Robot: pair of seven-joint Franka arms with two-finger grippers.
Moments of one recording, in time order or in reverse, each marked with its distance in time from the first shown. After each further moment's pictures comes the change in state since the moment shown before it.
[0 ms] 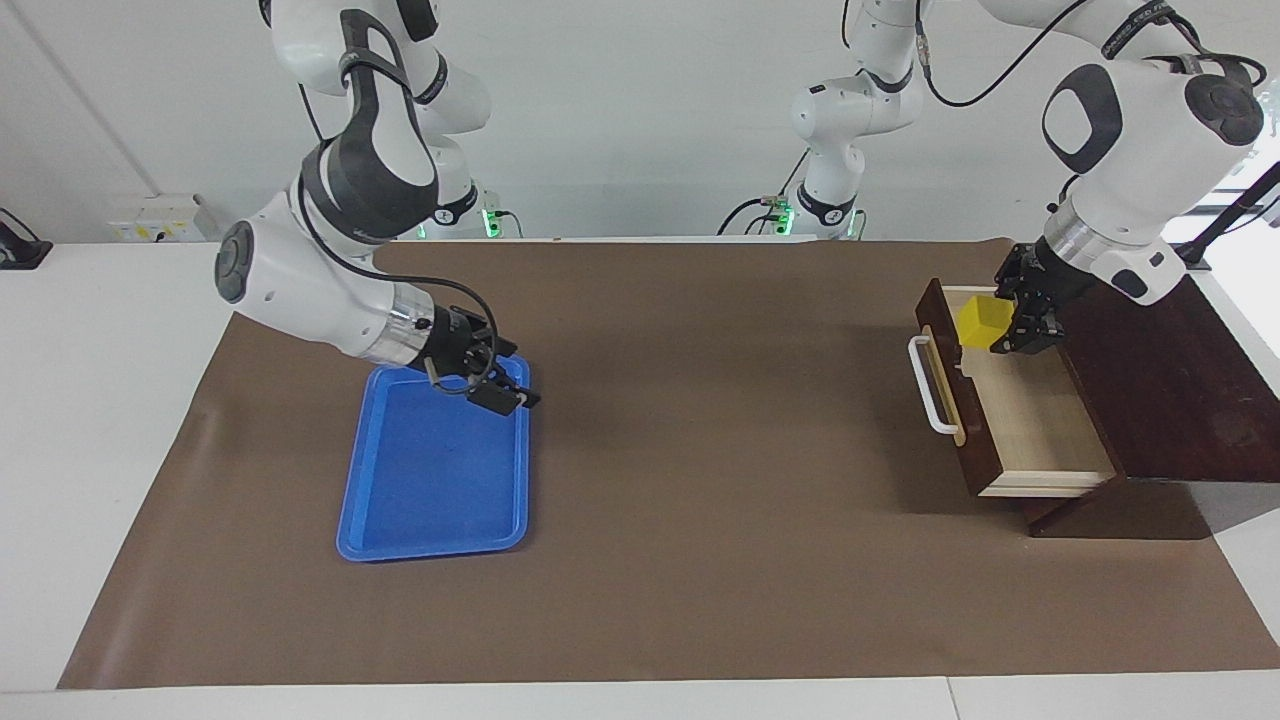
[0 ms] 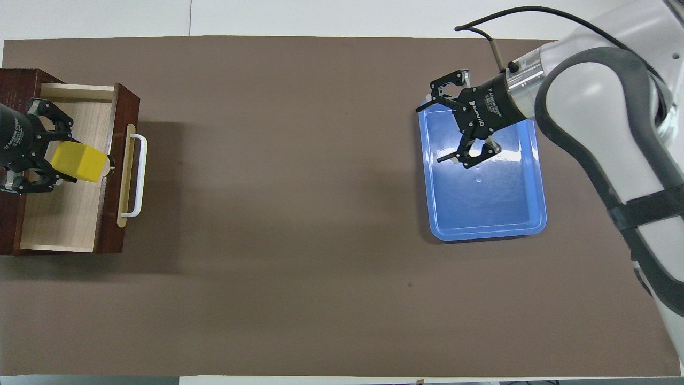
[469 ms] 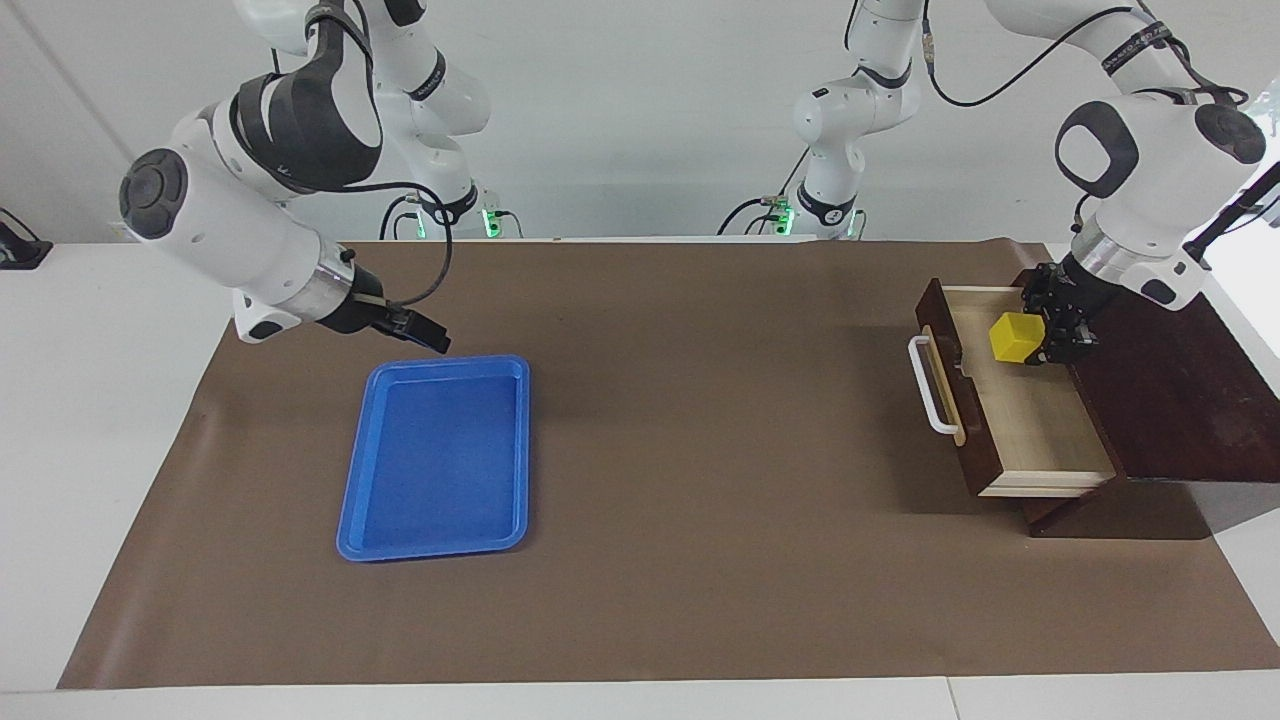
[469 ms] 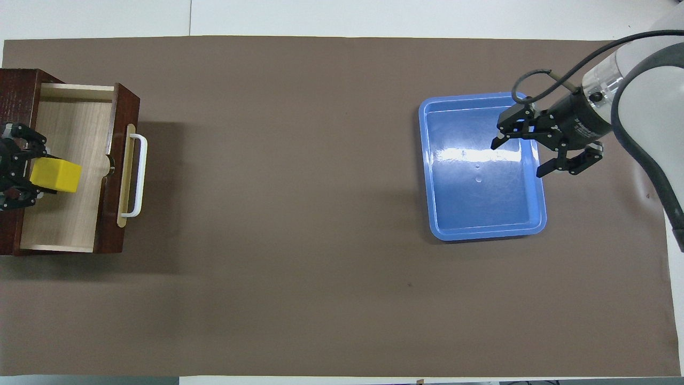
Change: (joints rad) left arm 0.121 -0.041 0.001 -0.197 0.000 0.204 0.052; right arm -0.063 -0.104 -0.001 0.018 -0.344 -0.185 -0.630
